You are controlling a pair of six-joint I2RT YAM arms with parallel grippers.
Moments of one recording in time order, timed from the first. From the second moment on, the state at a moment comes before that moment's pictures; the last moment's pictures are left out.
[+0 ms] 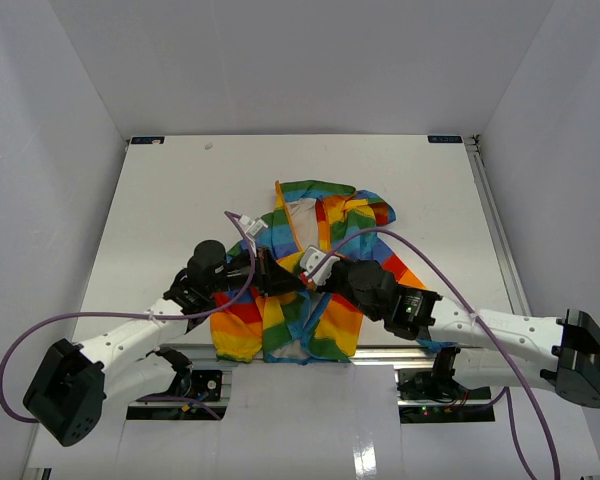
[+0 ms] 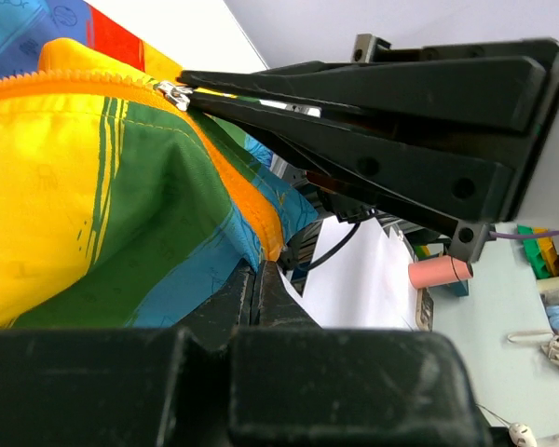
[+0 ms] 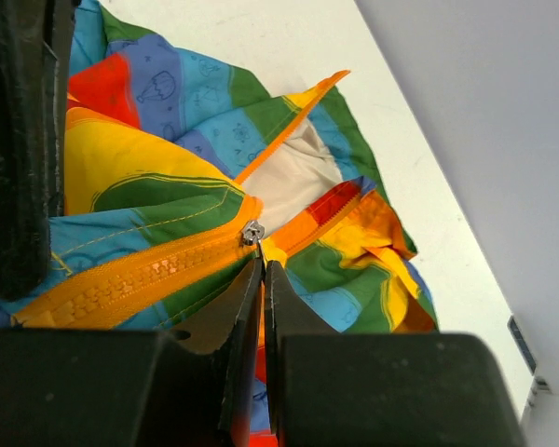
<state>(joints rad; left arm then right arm) -0.64 1.02 0.45 0.44 0.70 -0.79 1.17 1.07 0.67 0.13 0.41 -0.54</state>
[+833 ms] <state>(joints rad) -0.64 0.81 0.48 0.17 0.55 -0.73 0.85 1.21 0.67 0.15 0.24 -0.27</state>
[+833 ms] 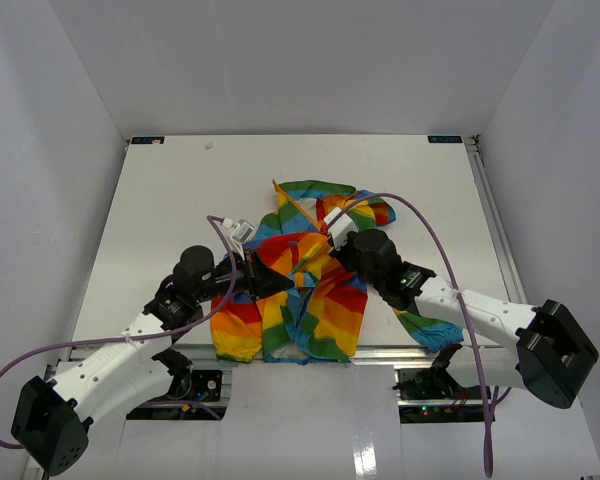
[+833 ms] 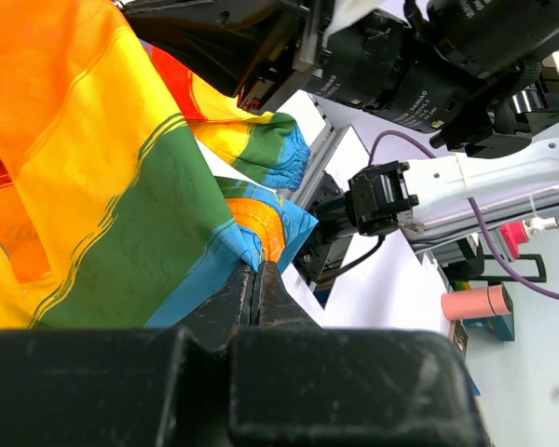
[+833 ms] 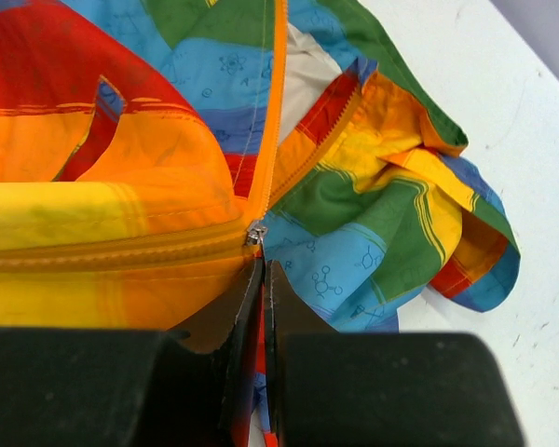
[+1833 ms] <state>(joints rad) -0.64 0.73 0.45 0.13 0.31 -0.75 0.46 1.32 0.84 0.09 0.11 -0.13</state>
